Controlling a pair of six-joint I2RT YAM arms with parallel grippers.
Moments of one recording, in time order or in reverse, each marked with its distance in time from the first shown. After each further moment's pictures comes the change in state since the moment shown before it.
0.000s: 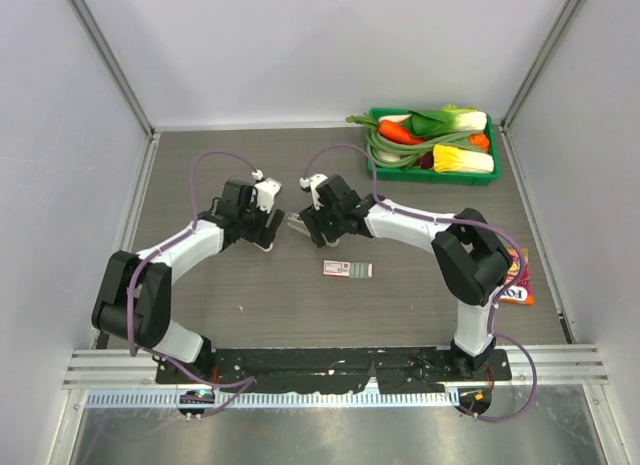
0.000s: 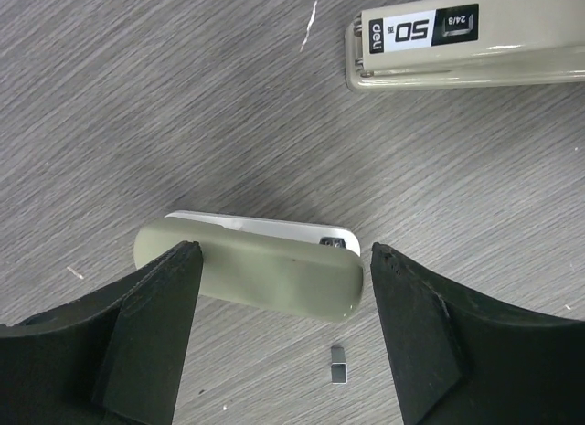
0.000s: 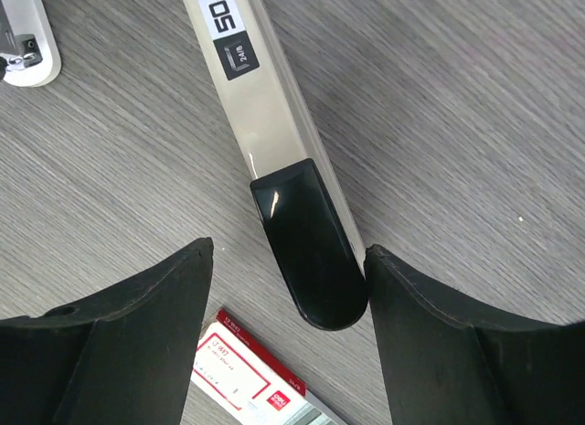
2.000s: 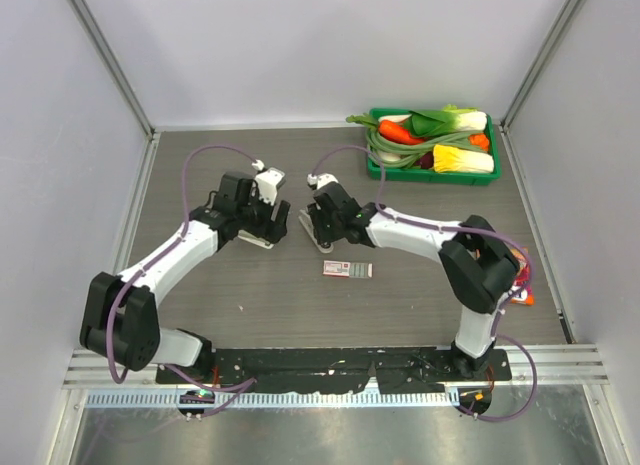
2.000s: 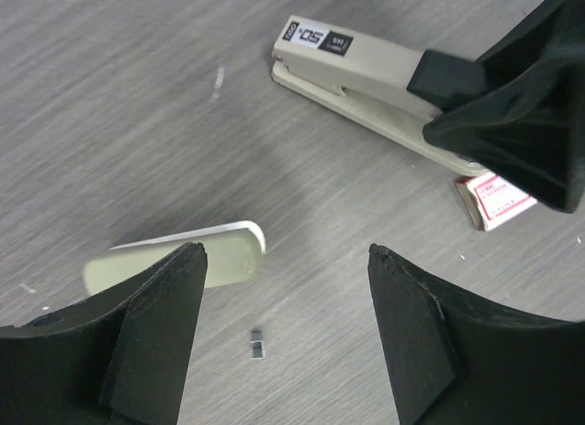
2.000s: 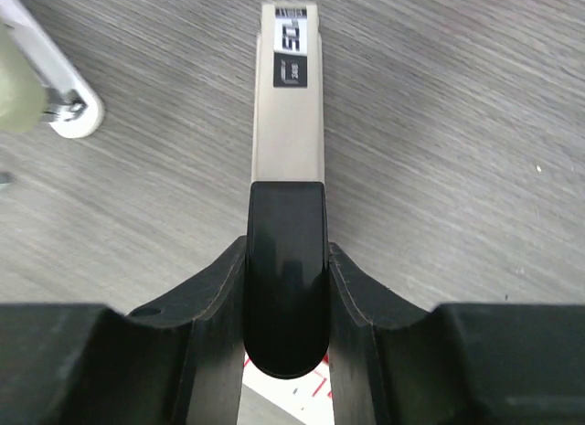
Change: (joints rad) left arm -0.037 -0.133 0.077 -0.120 0.113 -0.107; right arm 0.055 -0.014 -0.022 0.038 0.121 0.217
